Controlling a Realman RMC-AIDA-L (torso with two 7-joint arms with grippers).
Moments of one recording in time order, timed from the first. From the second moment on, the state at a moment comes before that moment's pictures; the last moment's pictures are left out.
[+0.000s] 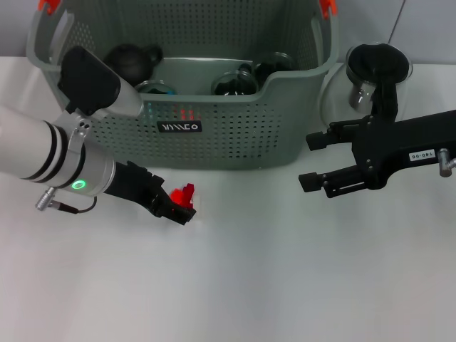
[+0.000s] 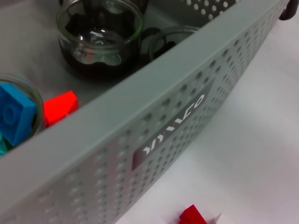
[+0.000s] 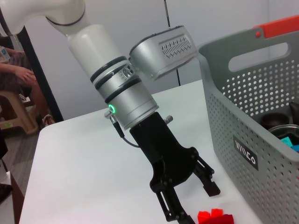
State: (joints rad) left arm -0.55 -2.17 1.17 1.04 2.51 1.23 -2.17; right arm 0.71 2.02 -0.83 -0.79 -2.10 -1.67 1.60
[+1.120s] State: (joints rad) left arm -0.59 -2.17 1.19 0.98 2.51 1.21 -2.17; right arm 0.71 2.02 -0.83 -0.80 -2.10 -1.67 1.60
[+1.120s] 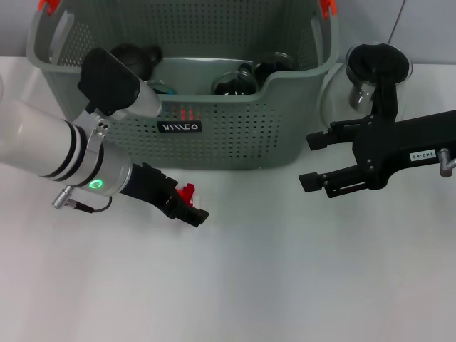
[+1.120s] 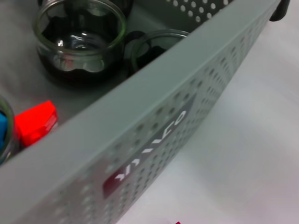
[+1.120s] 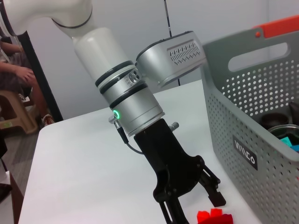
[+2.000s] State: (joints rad) left arm -0.63 -2.17 1.29 0.99 2.46 1.30 -2.20; right arm 0.70 2.02 -0.83 -0.80 -2.10 -1.67 1.60
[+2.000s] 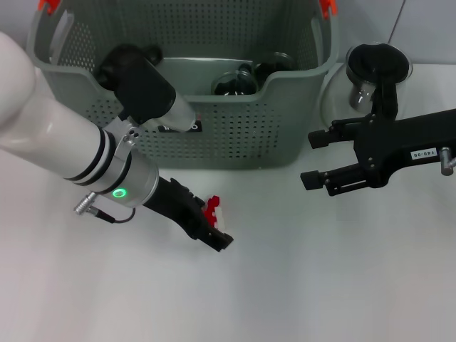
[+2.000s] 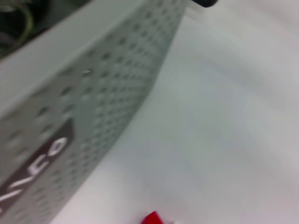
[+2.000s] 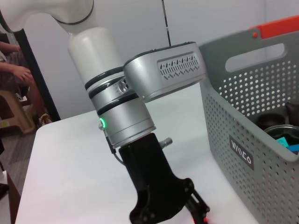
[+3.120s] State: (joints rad) left arm -0.60 -2.16 1.25 1.16 2.63 1.42 -2.16; right arm 0.71 2.03 -0.83 -0.80 -2.10 -1.66 1.60
